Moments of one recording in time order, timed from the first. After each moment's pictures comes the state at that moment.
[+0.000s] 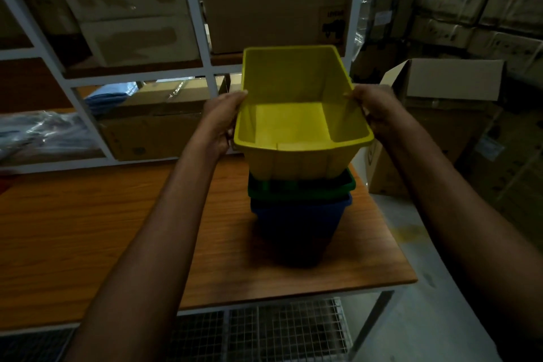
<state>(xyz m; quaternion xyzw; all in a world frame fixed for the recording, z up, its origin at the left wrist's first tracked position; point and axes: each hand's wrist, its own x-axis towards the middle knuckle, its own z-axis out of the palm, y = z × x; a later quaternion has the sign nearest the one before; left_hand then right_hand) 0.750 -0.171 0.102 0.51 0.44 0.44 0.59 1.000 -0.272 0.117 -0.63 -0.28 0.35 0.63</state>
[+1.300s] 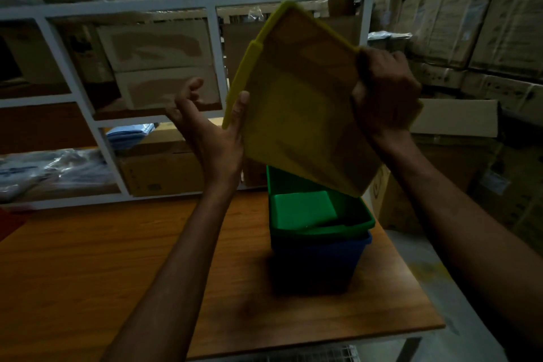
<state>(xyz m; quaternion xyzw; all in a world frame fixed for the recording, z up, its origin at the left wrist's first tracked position) 0.713 -0.206 0.142 0.57 0.34 0.73 0.13 0.959 -0.252 0.180 -0.60 -0.45 -0.48 0.46</state>
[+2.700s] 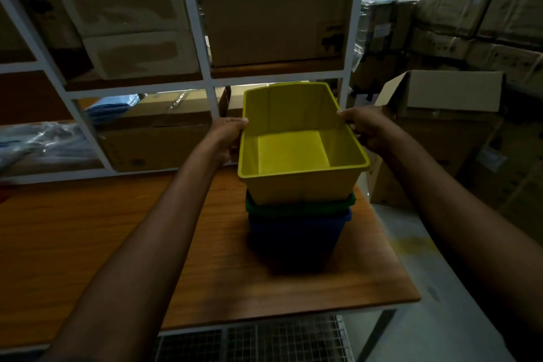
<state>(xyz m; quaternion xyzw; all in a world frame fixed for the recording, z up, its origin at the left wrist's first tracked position) 0.764 -0.124 0.081 0.53 0.50 0.36 0.58 1.020 -0.245 0.099 -0.68 -0.30 0.37 0.56</state>
